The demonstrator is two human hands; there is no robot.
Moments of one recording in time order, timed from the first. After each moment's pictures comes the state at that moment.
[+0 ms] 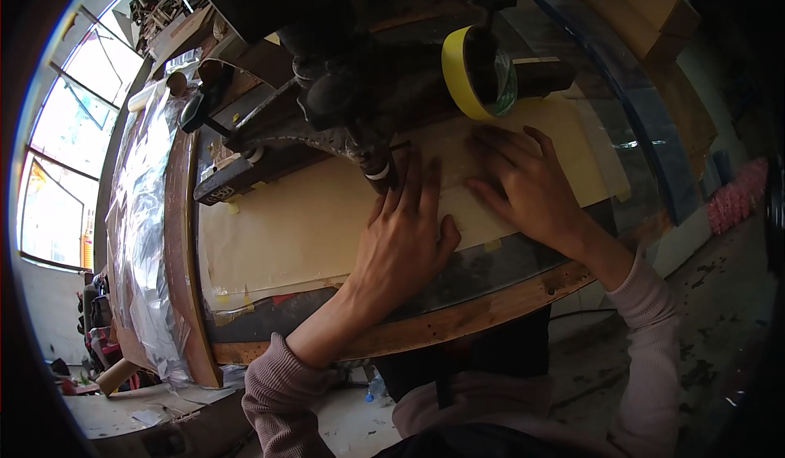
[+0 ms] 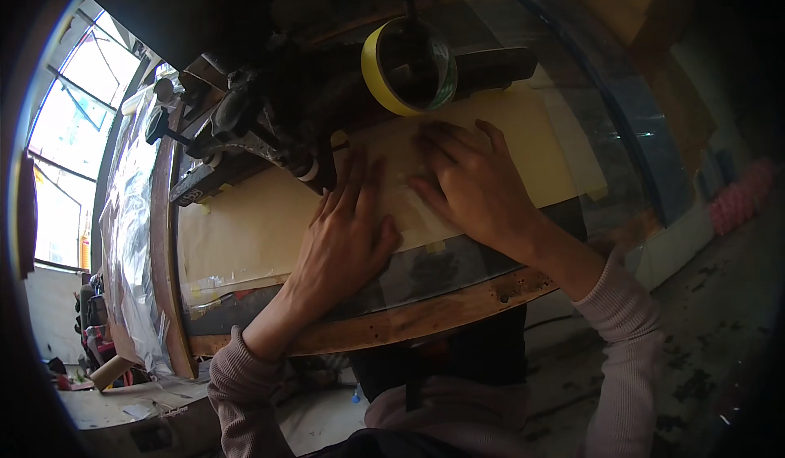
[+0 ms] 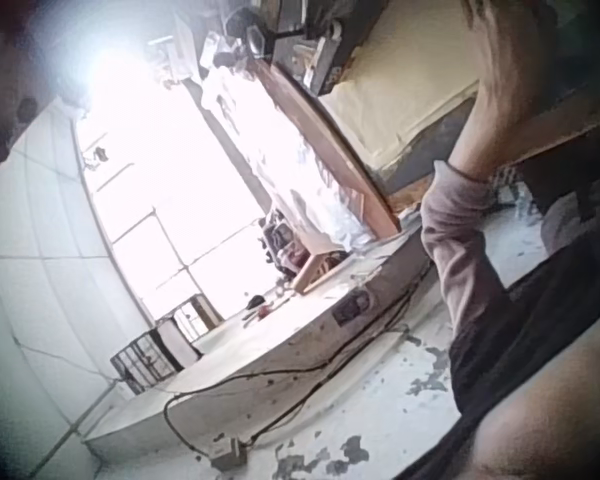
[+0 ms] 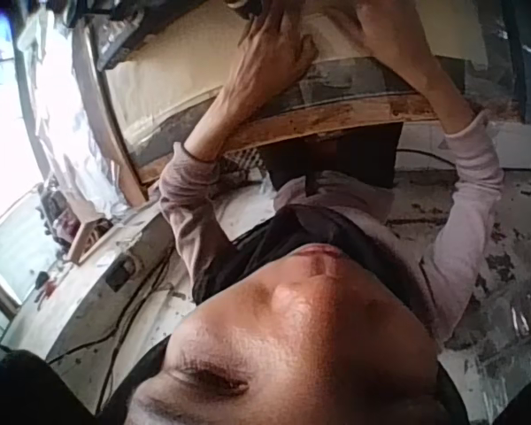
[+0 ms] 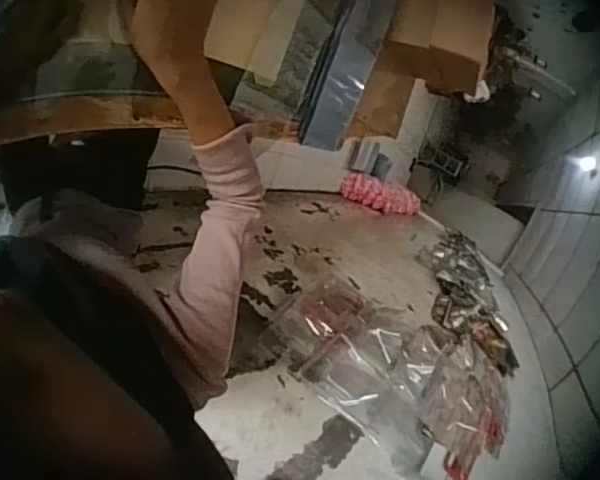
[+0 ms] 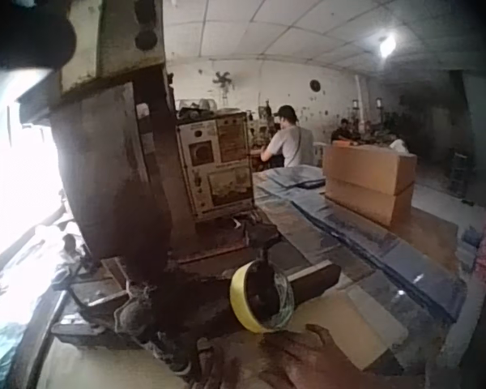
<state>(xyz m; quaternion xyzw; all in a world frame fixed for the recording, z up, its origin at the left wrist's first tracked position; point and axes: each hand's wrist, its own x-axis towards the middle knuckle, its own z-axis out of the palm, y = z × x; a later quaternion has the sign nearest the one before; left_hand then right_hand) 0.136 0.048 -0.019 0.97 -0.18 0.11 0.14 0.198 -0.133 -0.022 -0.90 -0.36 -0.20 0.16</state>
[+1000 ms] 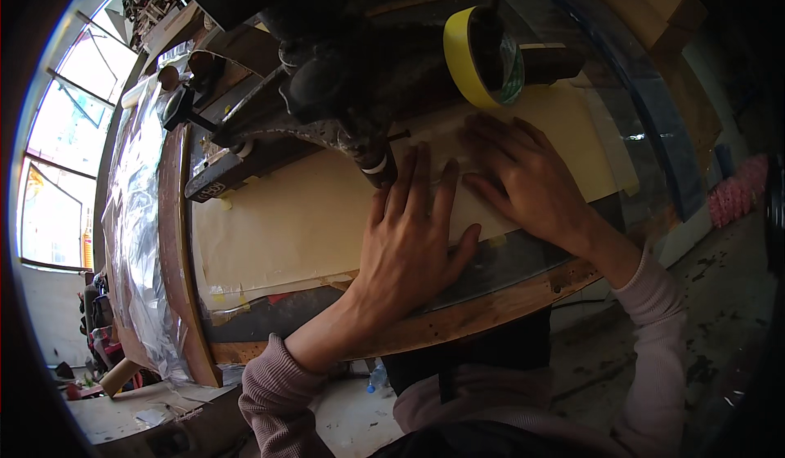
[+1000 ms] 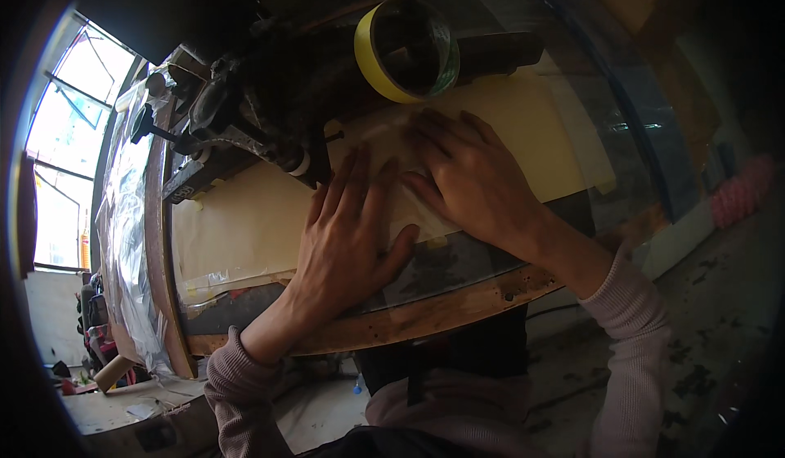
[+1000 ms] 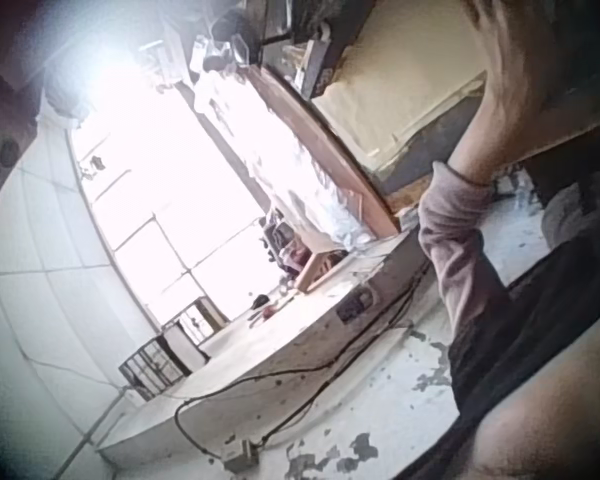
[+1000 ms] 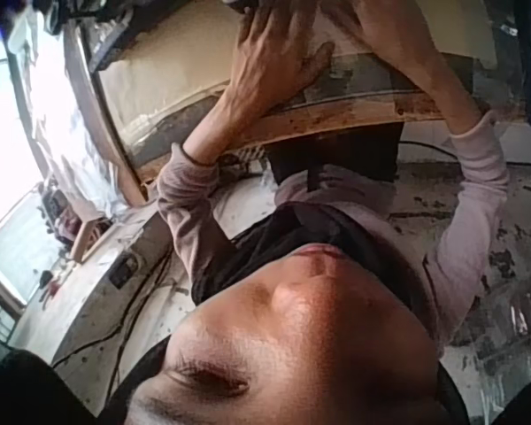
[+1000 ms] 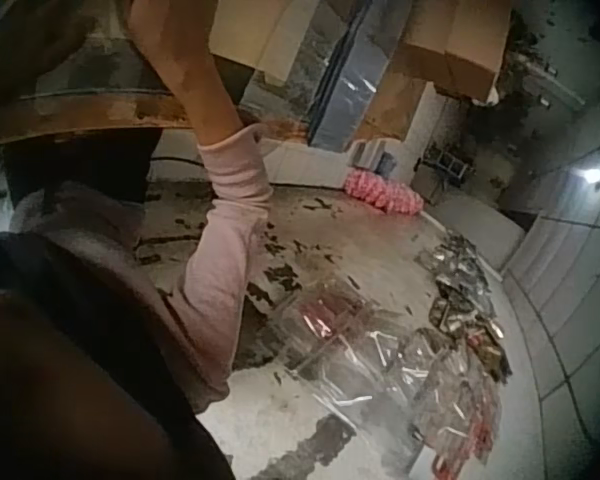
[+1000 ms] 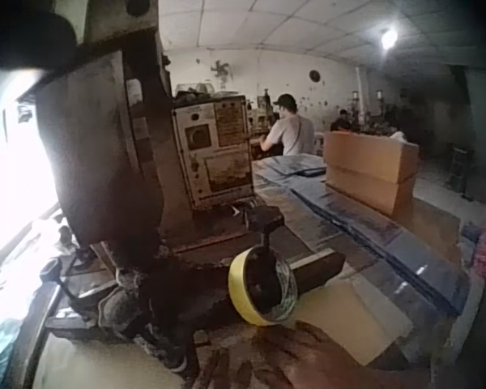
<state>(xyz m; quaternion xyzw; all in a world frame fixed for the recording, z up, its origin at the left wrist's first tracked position) 0.130 0.040 -0.014 0.97 -0.19 0.12 0.13 0.200 -0.131 -0.024 -0.89 -0.39 -0.18 0.17</state>
